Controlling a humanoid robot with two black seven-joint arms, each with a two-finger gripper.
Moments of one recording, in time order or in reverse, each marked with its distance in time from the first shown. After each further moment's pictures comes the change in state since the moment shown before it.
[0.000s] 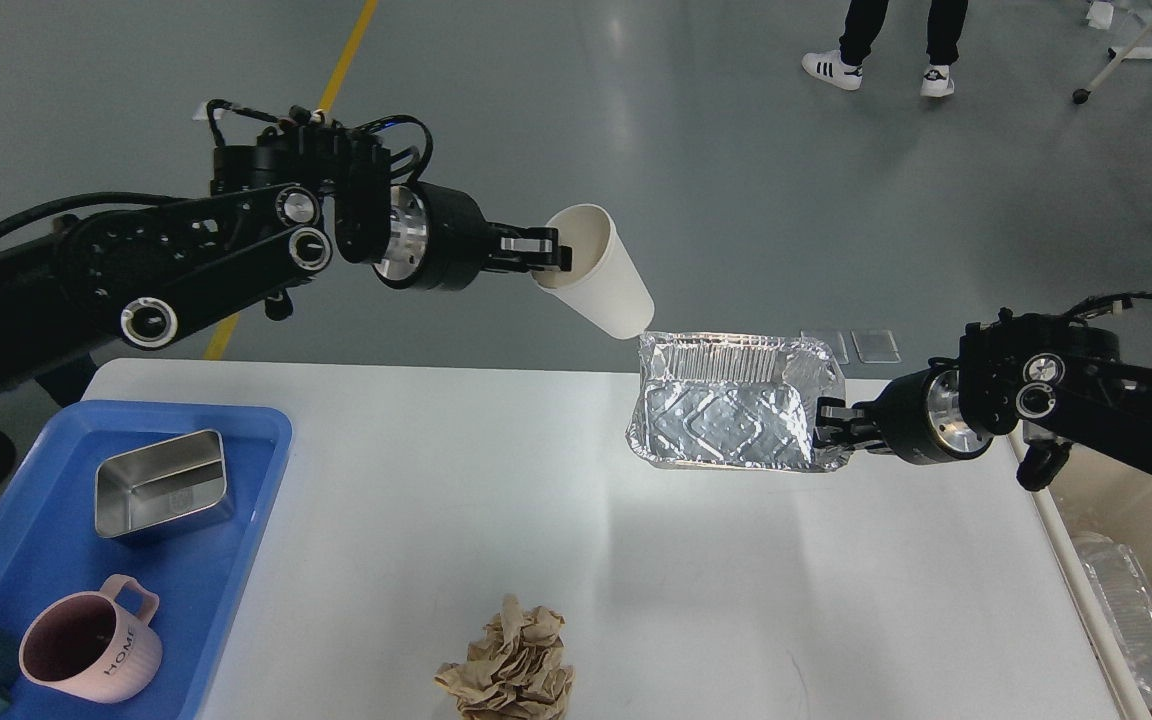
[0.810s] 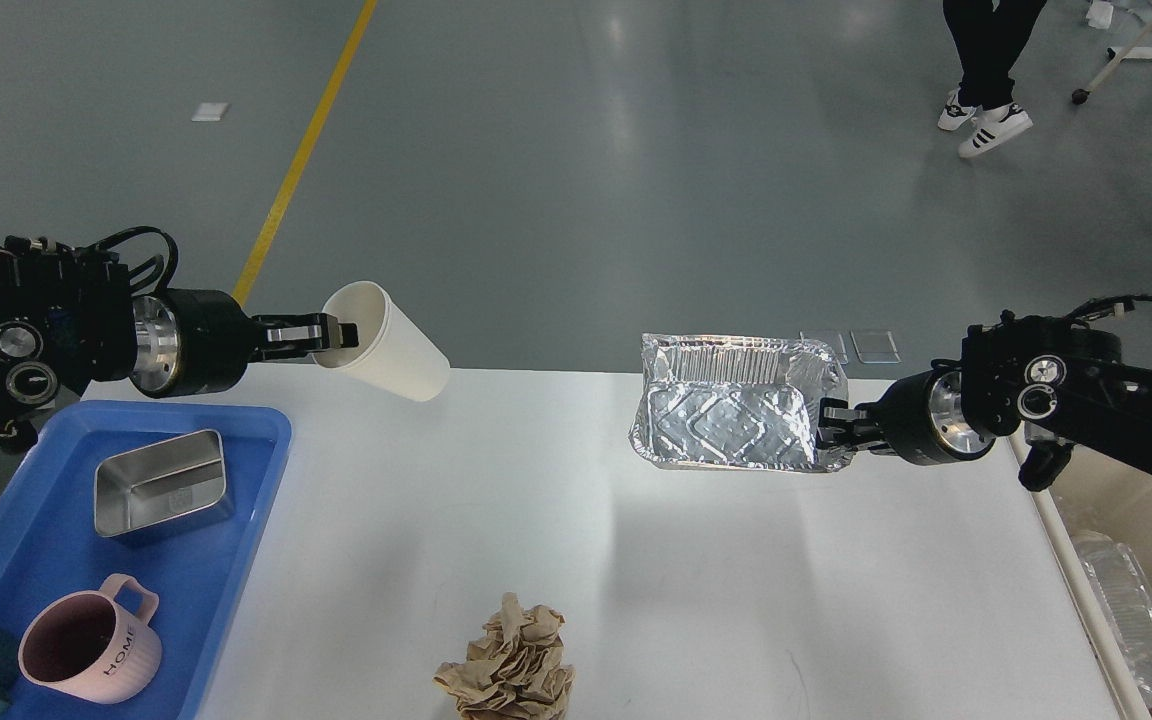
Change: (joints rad) left arm 0.217 0.668 -0.003 -0.499 -0.001 0.127 0.010; right arm -0.003 -0.001 -0.002 -0.005 -0.001 0.000 0.000
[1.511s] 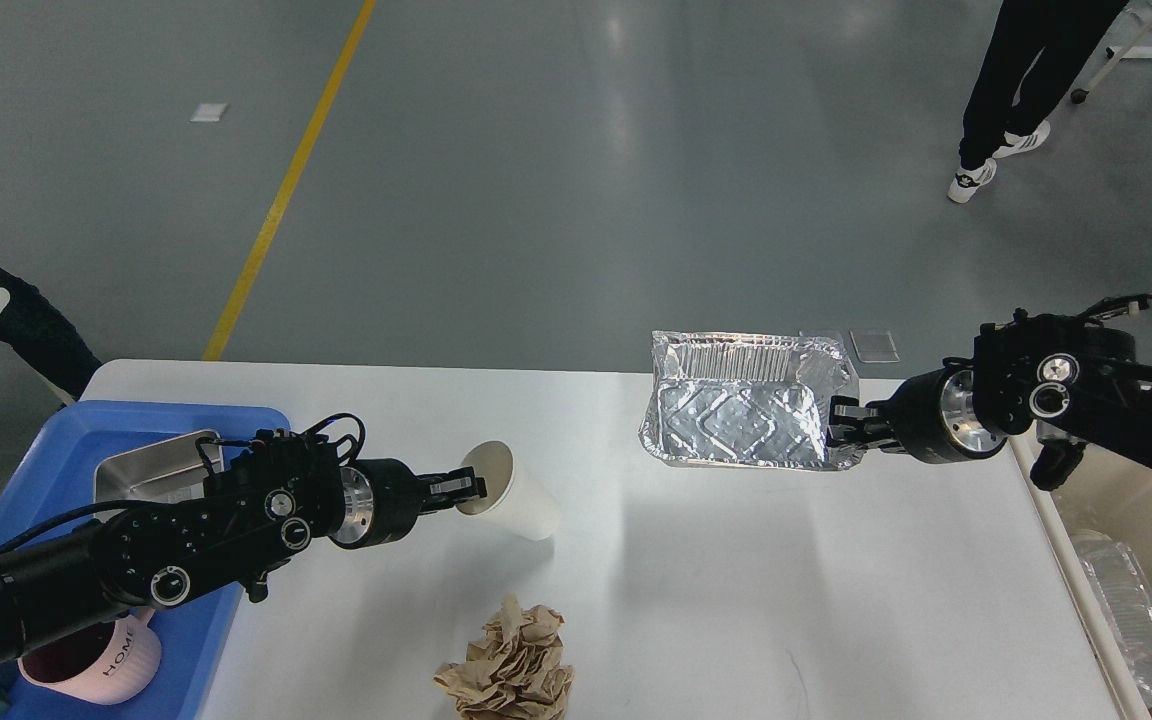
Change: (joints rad) left arm 0.353 -0.508 0.001 0.382 0.040 0.163 -0.020; right arm 0.000 -0.018 0.000 0.003 0.000 0.000 0.000
